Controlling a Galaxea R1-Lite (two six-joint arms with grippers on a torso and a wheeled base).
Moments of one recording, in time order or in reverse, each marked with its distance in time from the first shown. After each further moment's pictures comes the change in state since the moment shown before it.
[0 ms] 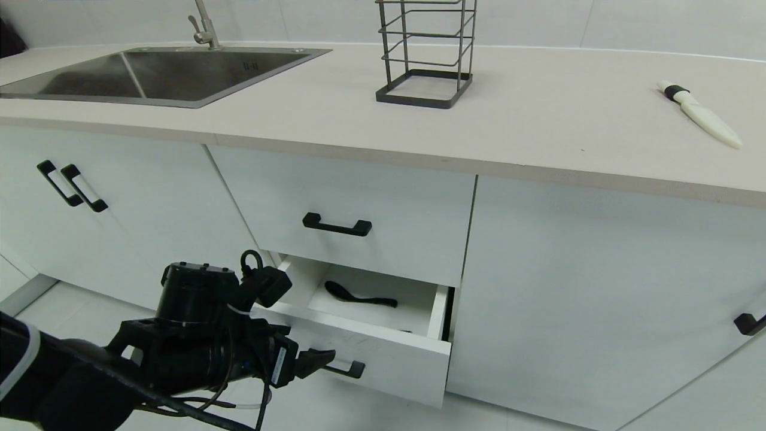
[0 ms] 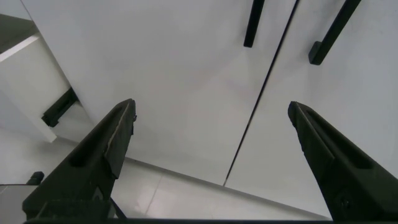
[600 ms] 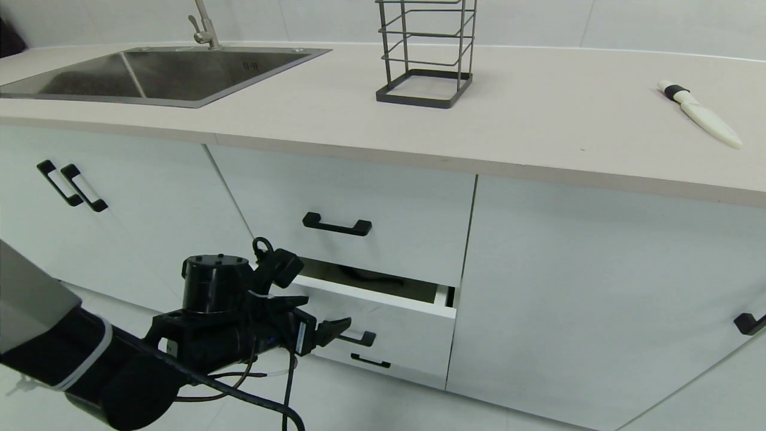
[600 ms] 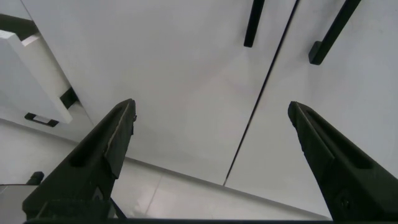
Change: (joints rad) left arm 0.000 0.147 -0.018 -0.318 -0.006 -0.003; right arm 0.000 0.000 0.000 0.000 0.000 0.000
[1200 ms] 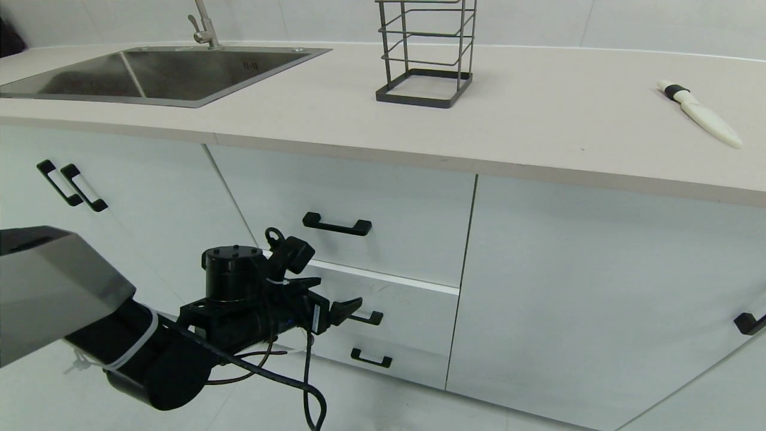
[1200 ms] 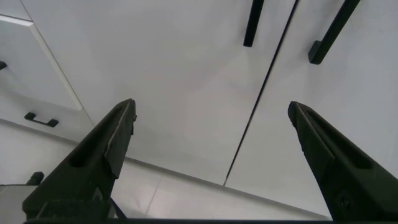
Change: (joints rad) left arm 0.000 0.109 -0.077 -0.139 -0.015 0.001; right arm 0.000 0.000 0.000 0.000 -0.001 0.001
